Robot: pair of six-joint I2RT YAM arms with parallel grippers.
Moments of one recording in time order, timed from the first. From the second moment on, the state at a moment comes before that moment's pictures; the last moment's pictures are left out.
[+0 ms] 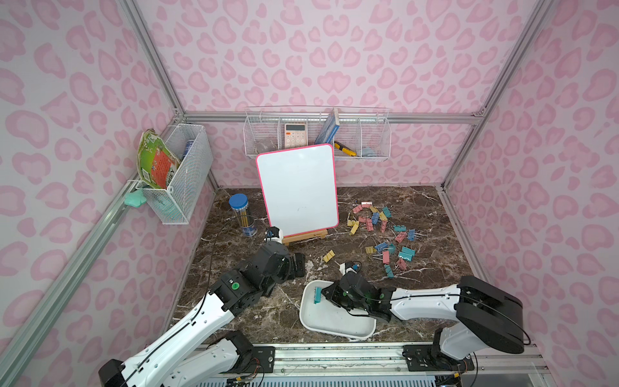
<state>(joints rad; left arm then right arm) -0.71 0.90 0.88 -0.70 -0.26 -0.62 1.14 1.57 0.59 0.34 0.02 1.42</state>
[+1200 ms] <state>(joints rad) -0.67 0.98 0.93 -0.64 -0.38 -0.56 0.79 1.82 1.25 -0.24 0.16 0.90</state>
